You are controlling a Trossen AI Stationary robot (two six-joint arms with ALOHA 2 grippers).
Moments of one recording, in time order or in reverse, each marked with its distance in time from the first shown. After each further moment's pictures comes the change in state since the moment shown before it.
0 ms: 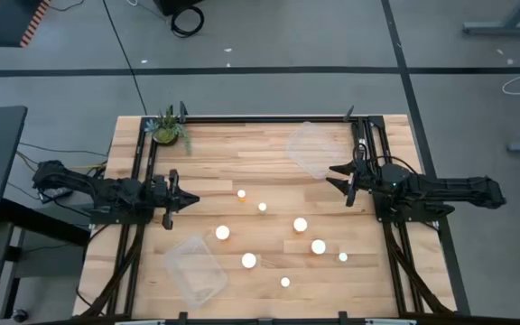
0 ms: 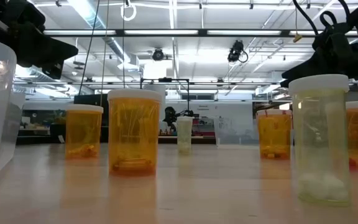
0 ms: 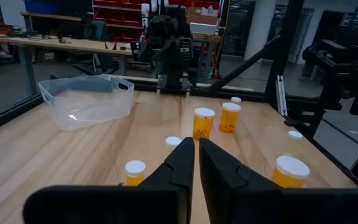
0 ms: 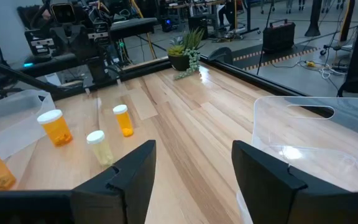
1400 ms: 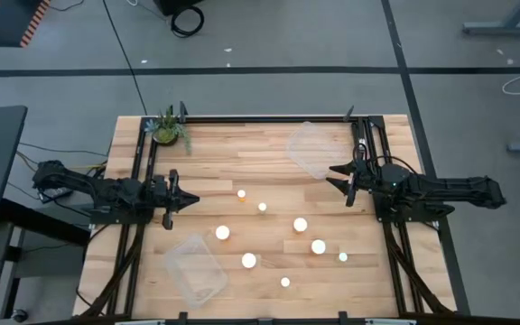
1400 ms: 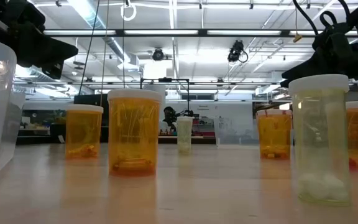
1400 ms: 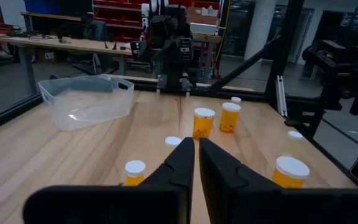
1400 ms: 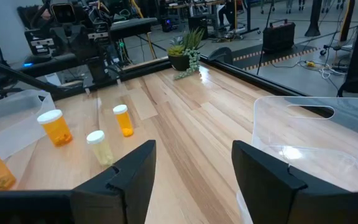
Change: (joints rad) left arm 0.000 0.000 0.000 0.000 0.000 -0.007; right arm 0.000 0.000 0.000 0.000 0.000 0.000
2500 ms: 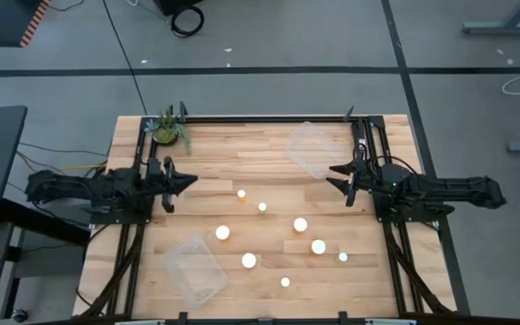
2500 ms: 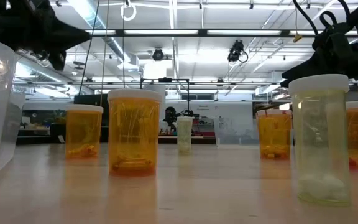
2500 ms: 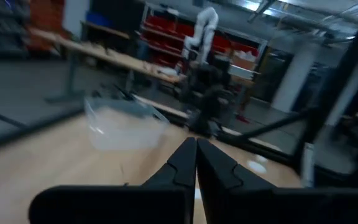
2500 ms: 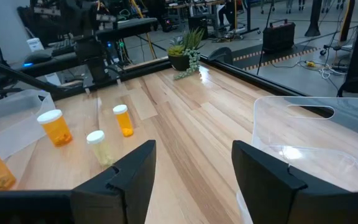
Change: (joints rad) left arm 0.196 0.046 0.118 0.025 -0.007 -0.157; right arm 0.000 0.000 0.000 0.000 0.000 0.000
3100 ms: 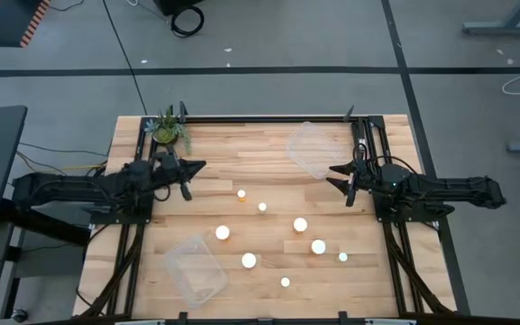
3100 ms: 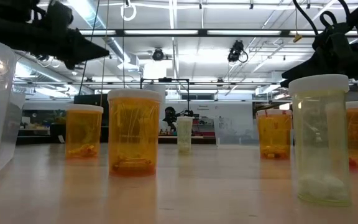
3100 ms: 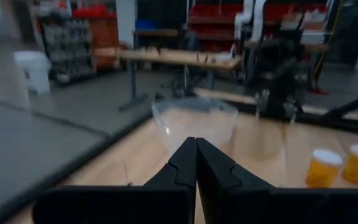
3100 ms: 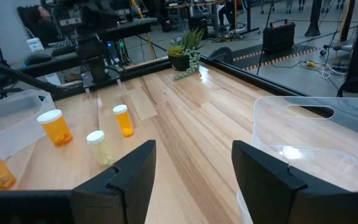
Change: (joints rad) left arm 0.182 0.323 0.025 0.199 -0.013 0.229; right arm 0.000 0.000 0.000 0.000 0.000 0.000
